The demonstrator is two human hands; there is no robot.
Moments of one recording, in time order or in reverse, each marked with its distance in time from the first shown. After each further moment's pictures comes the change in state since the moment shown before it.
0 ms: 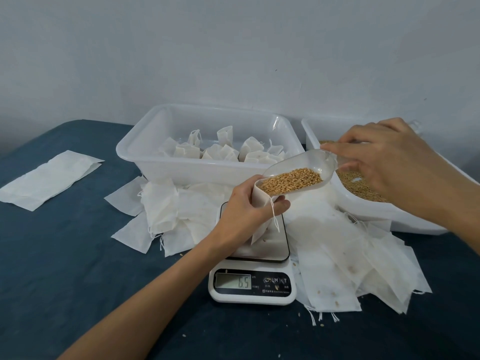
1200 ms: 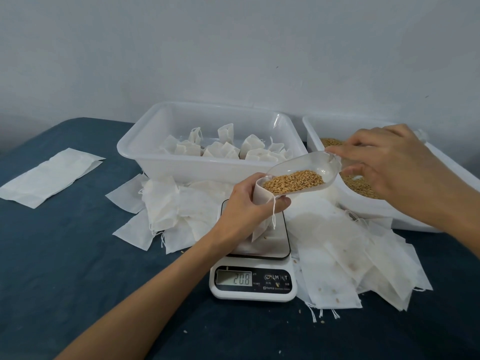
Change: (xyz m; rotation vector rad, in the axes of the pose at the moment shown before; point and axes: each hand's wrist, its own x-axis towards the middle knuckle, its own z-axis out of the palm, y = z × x) left_hand 0.002 -0.002 0.000 -0.045 -0.026 -0.011; right_hand -0.009 -0.004 0.004 0.076 -0.034 0.093
